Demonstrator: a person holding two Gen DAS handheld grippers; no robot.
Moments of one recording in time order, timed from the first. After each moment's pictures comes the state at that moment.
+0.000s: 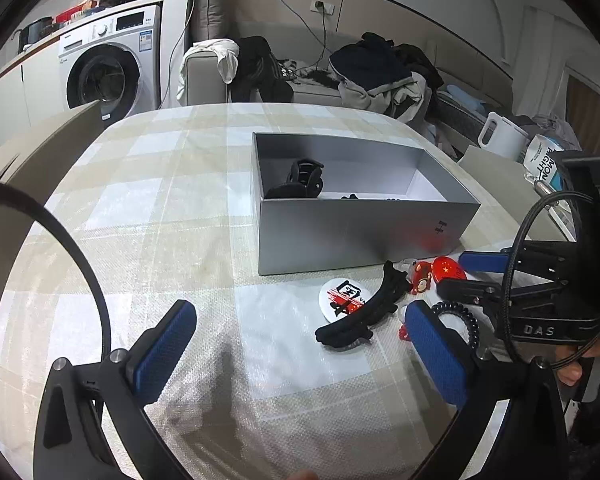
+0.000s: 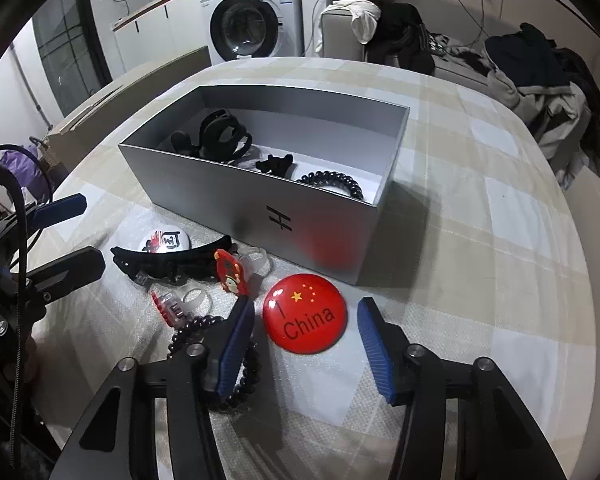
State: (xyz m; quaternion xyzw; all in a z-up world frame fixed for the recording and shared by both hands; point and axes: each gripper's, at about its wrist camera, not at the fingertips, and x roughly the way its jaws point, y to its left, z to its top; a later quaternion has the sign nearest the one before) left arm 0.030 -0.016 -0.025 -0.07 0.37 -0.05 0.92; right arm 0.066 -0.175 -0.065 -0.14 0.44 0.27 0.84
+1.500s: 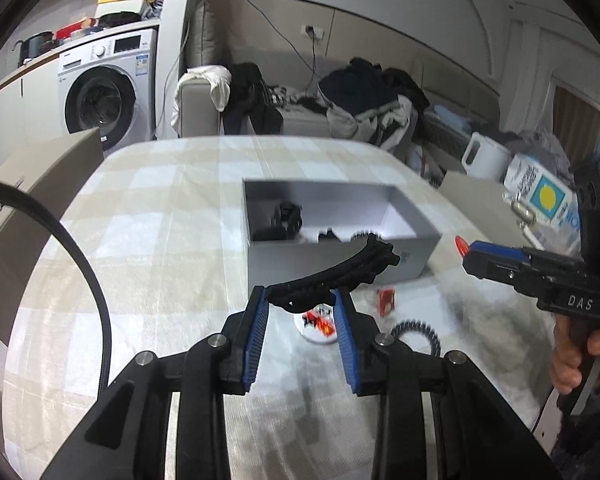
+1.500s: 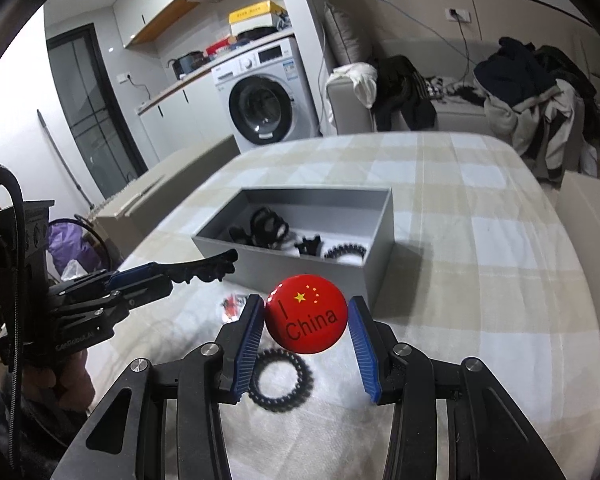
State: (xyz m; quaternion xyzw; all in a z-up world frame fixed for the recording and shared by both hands) left arm 0.015 -0.014 0.007 -0.07 0.32 -0.07 0.94; right arm 0.038 -0.216 -0.010 -0.01 0.34 0.33 0.88
